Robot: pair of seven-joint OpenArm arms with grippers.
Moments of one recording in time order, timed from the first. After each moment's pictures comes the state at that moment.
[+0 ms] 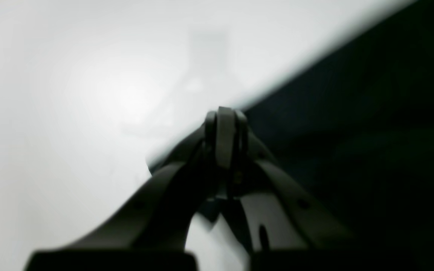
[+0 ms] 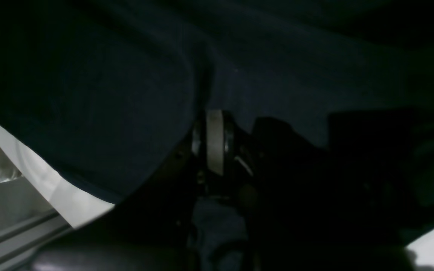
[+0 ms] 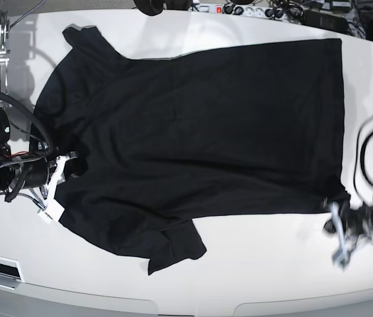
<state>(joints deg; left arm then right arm) -45.6 -33.4 32.3 34.5 -20.7 -36.2 21.5 17.0 24.9 -2.8 66.6 49.1 40.4 -70.4</state>
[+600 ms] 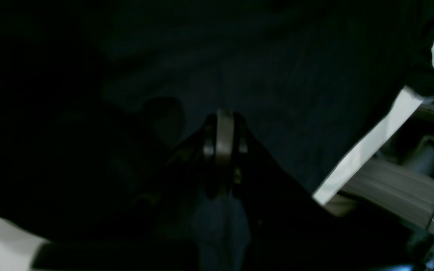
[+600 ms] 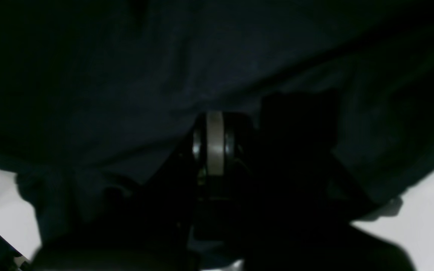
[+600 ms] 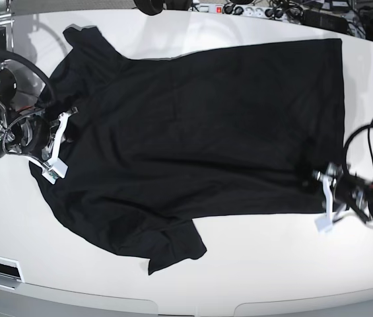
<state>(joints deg) -38.8 -34.4 32.4 38.3 -67.2 -43.9 69.0 4.9 24.9 -2.8 73.8 29.3 40.4 -58.4</state>
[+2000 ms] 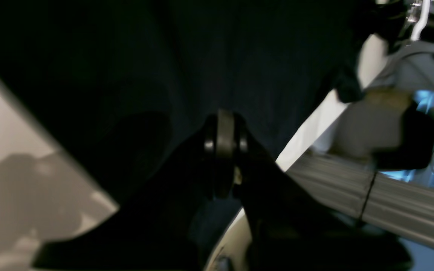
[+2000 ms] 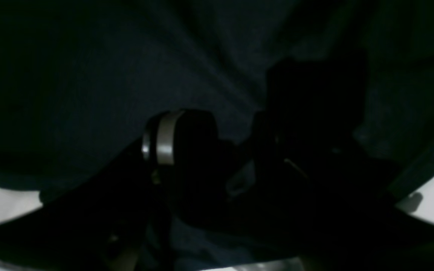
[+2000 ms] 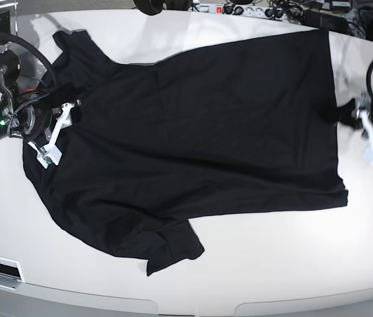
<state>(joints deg) -2.4 -41.6 -4.1 50.3 -85.2 -43.9 76.1 -0.8 24.1 -2.3 74.9 27.6 26.3 -62.8</state>
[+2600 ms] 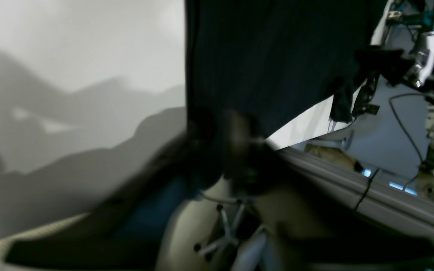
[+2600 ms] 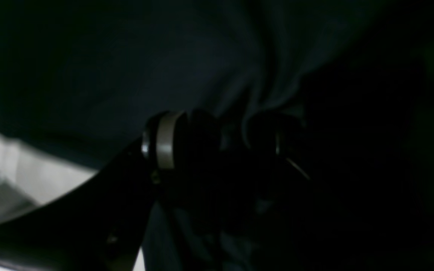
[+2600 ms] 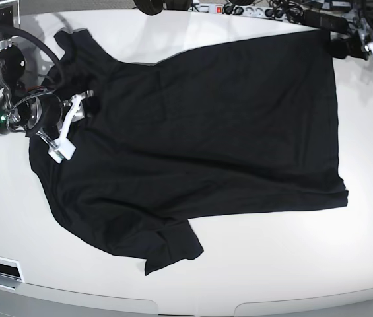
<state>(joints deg) 19.0 -34.1 -27.2 50.2 -83.0 -43.9 77.5 -1.8 23.6 -2.7 79.7 40.7 33.0 -64.1</state>
